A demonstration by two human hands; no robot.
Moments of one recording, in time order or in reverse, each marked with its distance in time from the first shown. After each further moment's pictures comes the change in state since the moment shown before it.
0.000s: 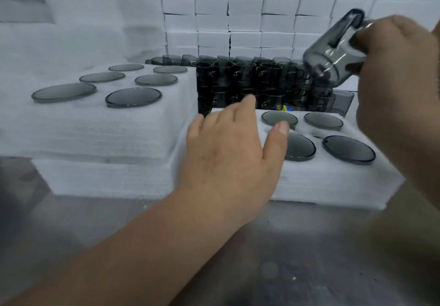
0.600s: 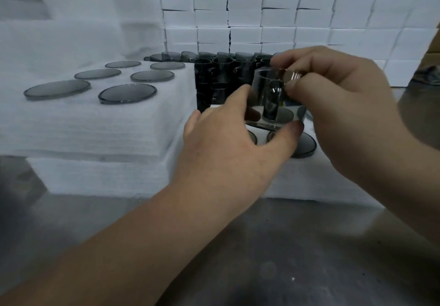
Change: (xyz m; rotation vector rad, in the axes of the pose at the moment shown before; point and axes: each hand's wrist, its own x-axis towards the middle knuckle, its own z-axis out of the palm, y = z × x) left_hand 0.003 0.002 -0.003 -0.429 0.005 -0.082; right_hand -0.062 -0.024 0.009 0.229 -0.502 -0.071
